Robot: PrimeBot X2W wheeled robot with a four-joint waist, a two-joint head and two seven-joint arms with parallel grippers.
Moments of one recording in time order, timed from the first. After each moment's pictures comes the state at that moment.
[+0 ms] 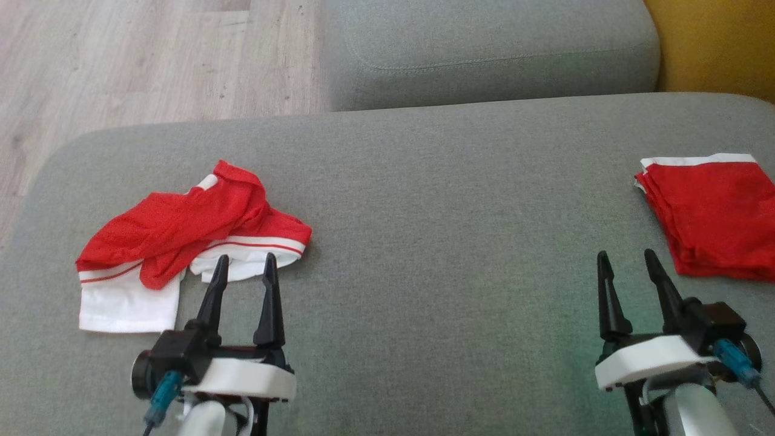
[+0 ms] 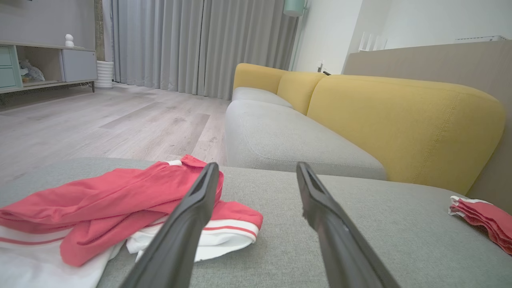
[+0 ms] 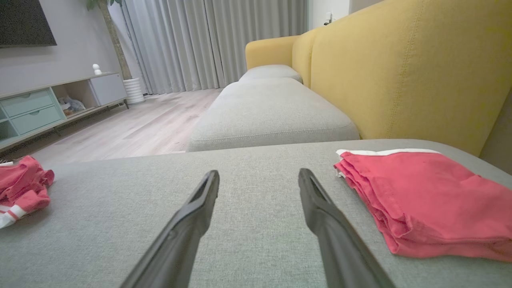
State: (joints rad) left arm -0.09 0.05 -0.22 0.28 -0.29 -0.02 -0.25; right arm -0.07 -0.05 -0.03 0.37 0.10 0.13 -0.25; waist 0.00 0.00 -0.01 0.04
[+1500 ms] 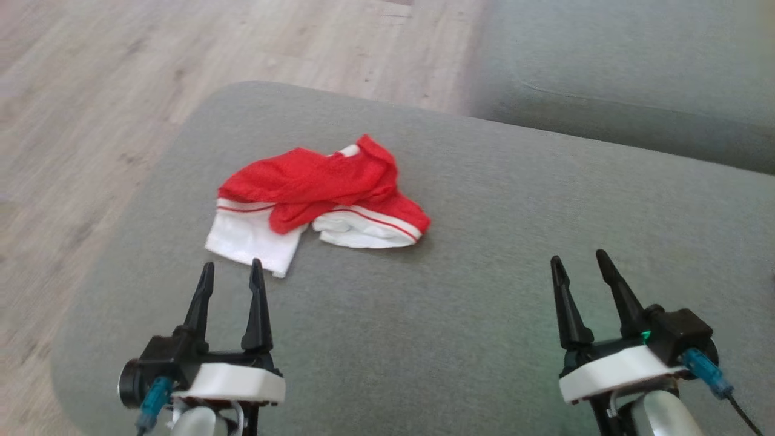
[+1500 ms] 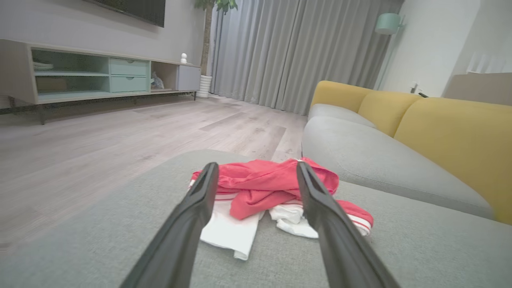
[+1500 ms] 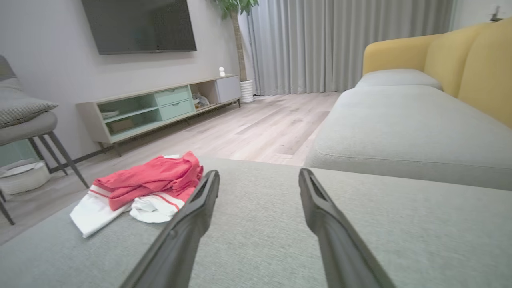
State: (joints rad) left arm -0.07 0.05 -0.18 0.28 -0.27 -0.01 -0.25; right arm -0.02 -0.05 0.13 0.27 0.18 0.13 -0.25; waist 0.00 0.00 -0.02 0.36
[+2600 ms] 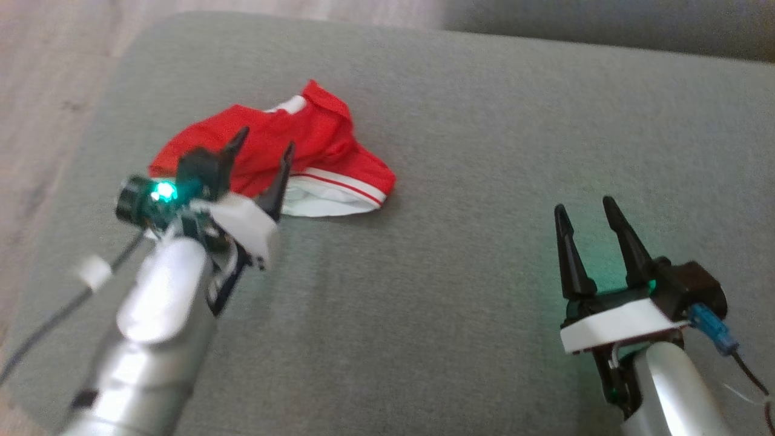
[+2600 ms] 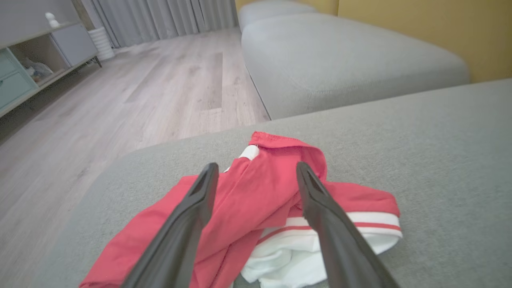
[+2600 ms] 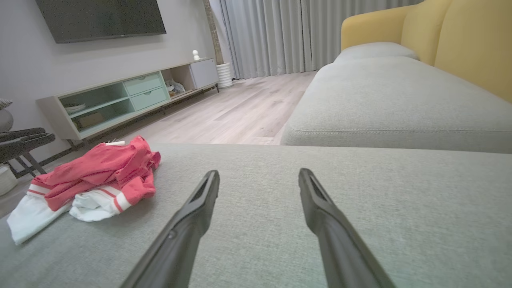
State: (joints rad) left arm -0.61 0.16 -0.37 0.62 -0.22 -0.13 0.00; right arm -0.13 -0.05 0.11 0.27 0.13 0.13 -0.25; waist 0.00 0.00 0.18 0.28
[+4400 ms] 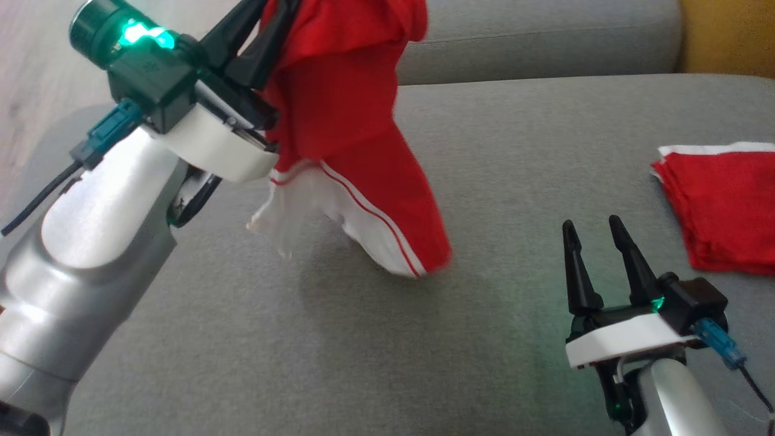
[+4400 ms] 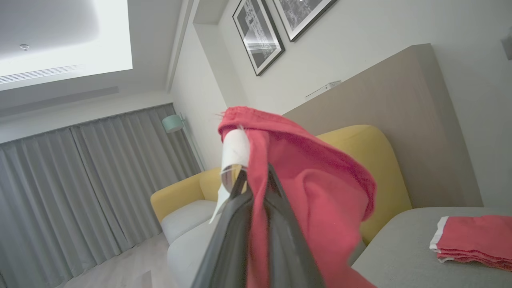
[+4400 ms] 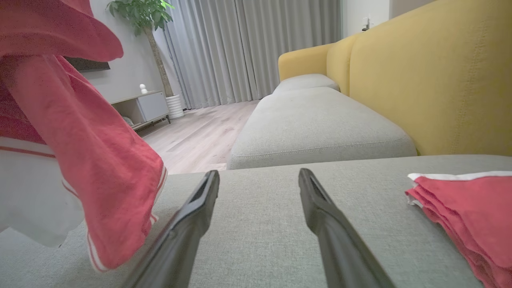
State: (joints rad) left arm -0.96 0.44 -0.81 0.29 -0.53 -0.09 -0.25; right arm -0.11 -0.05 0.10 0.28 0.19 0.13 -0.25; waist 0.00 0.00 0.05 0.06
